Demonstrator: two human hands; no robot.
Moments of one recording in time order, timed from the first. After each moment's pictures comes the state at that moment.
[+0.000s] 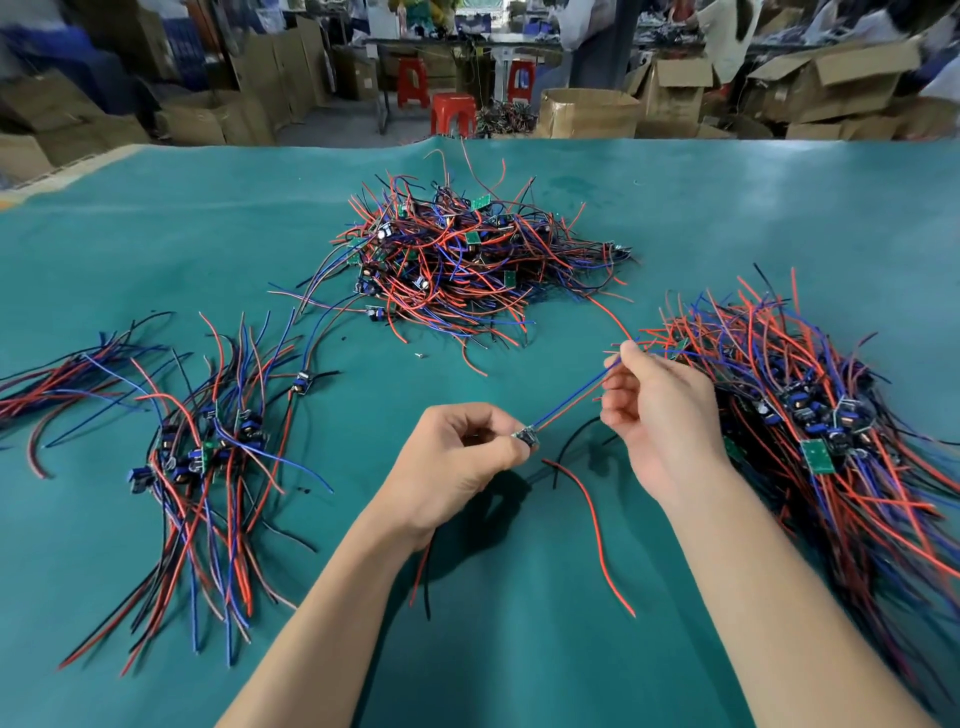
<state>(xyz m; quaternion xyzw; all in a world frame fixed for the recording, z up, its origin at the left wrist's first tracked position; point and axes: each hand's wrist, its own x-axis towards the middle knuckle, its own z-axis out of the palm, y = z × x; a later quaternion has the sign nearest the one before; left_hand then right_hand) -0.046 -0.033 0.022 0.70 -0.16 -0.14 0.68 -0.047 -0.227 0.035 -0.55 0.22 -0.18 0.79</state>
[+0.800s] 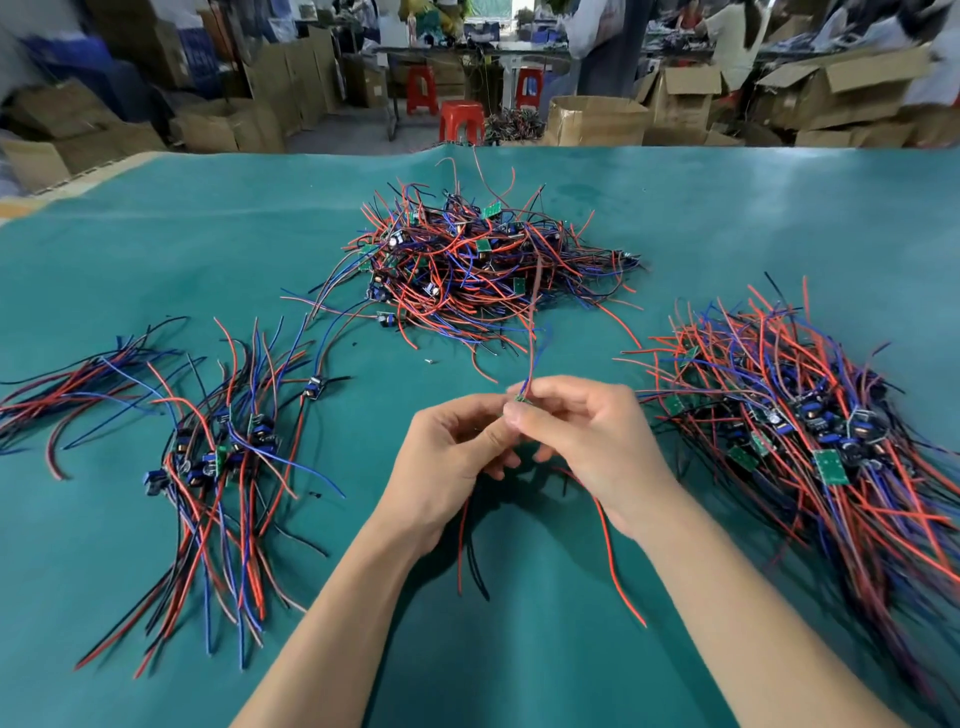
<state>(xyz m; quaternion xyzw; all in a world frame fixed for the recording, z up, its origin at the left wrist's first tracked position) -0.038 -0.029 0.011 0.65 -0.17 -0.09 0.73 -0.062 -0.183 0.031 -0.74 0.01 -0.07 0.67</state>
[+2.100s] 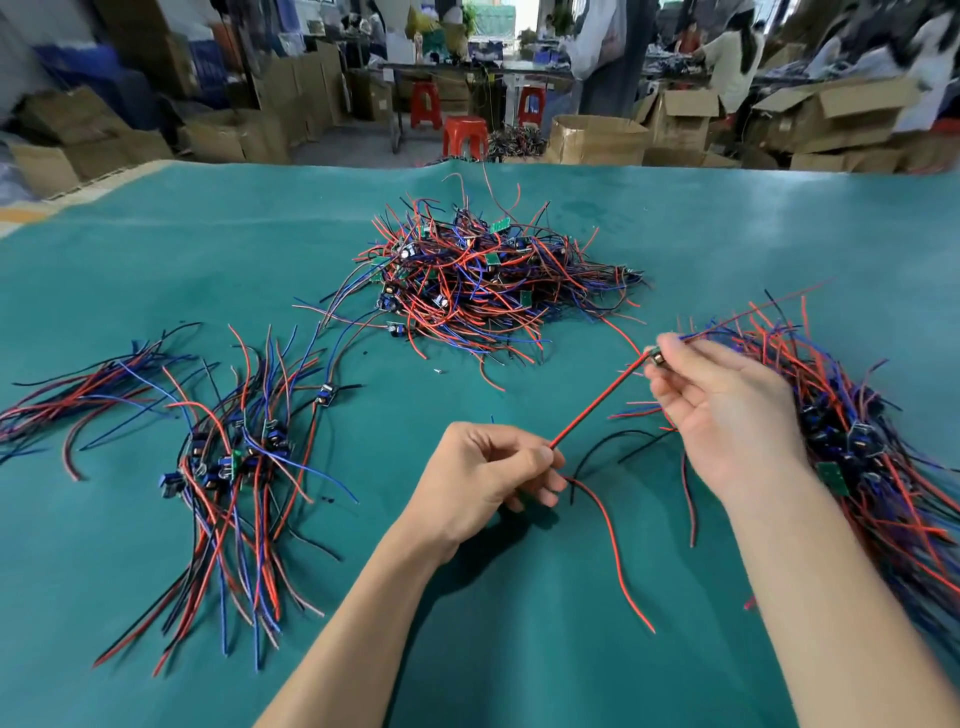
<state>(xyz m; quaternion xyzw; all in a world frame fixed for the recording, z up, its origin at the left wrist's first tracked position) -0.047 -0.034 0.019 0.68 -0.18 -0.16 0.69 -0.060 -0.242 0.071 -0.51 0.17 -0.22 0.82</state>
